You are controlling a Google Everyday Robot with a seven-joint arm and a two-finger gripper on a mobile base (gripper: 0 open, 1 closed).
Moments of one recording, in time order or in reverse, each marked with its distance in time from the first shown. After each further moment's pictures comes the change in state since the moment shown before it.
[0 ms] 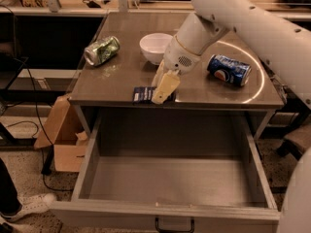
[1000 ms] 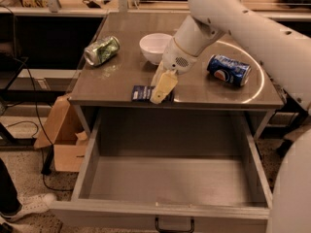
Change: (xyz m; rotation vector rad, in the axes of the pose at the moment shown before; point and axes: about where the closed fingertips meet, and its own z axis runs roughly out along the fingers) arm 0.004 -0.021 0.012 0.030 0.005 0.033
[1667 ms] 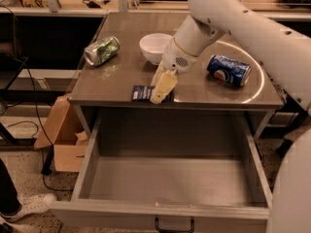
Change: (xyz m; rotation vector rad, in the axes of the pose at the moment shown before) arm 0.000 0.000 0.000 0.000 0.000 0.000
